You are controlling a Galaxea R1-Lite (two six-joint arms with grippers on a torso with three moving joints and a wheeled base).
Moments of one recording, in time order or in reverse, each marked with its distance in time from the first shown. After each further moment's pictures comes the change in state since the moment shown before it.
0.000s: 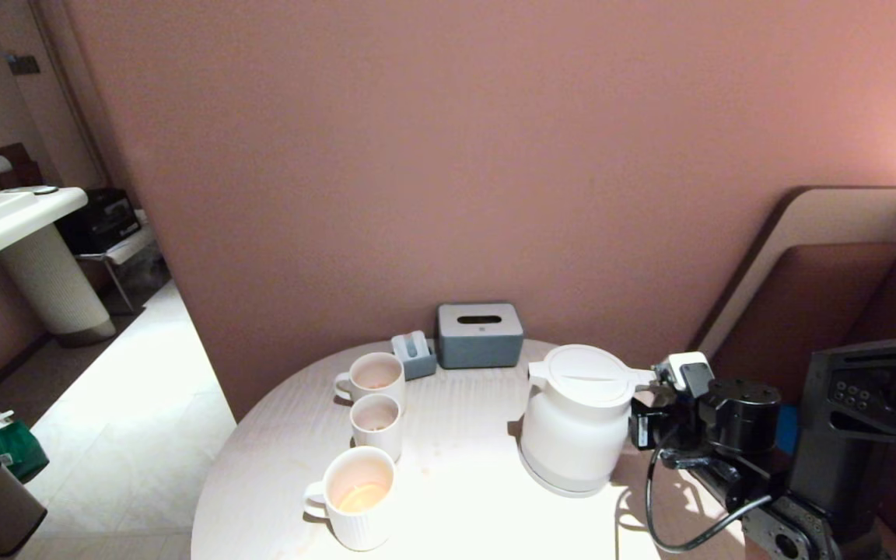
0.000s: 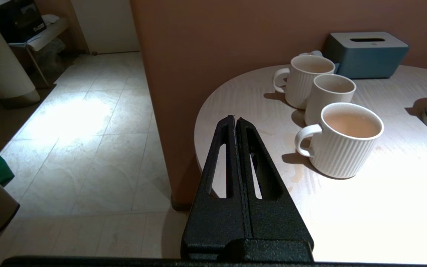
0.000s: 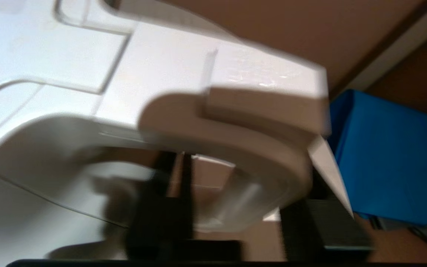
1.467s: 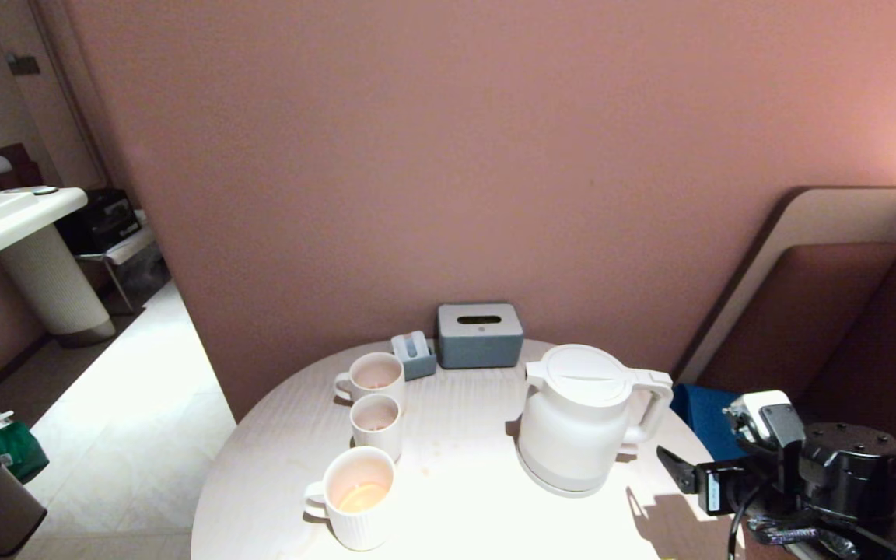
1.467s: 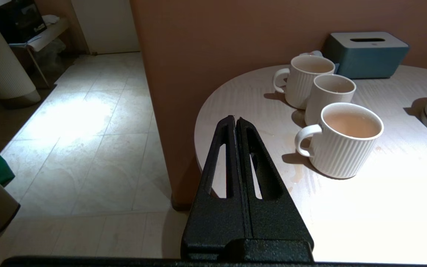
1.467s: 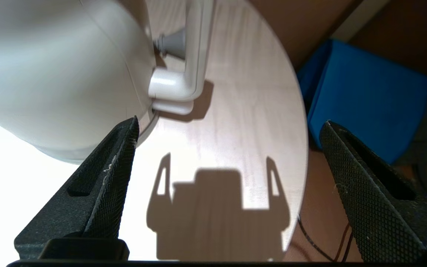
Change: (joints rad) left arm 0.000 0.000 0.000 0.000 0.000 0.000; right arm -0.001 -0.283 0.380 0.008 -0.001 0.012
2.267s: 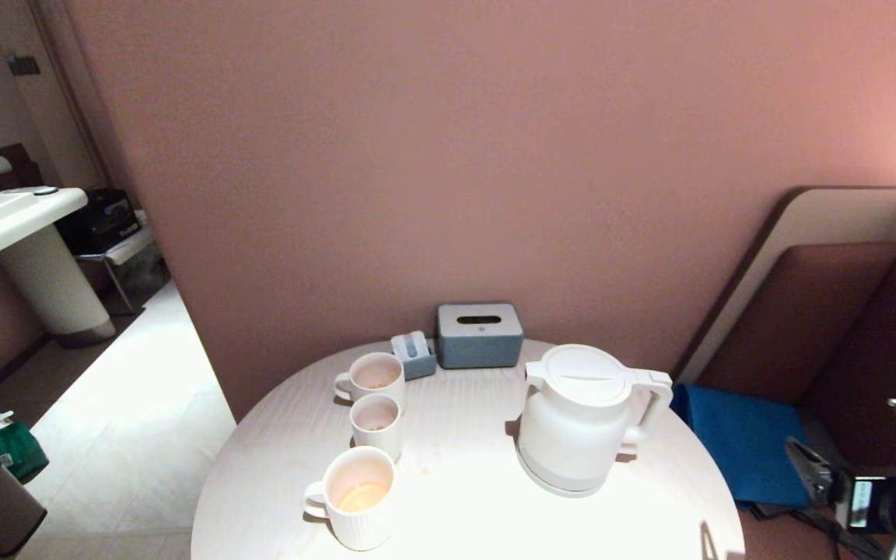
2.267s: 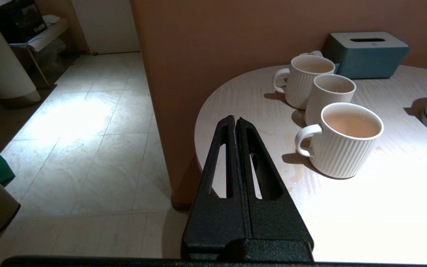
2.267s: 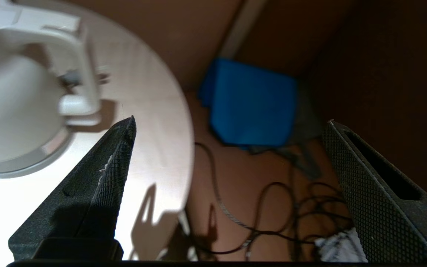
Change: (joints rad) left arm 0.000 0.000 0.000 0.000 0.000 0.000; right arm -0.001 -0.791 -0.083 0.771 -0.317 -0.036
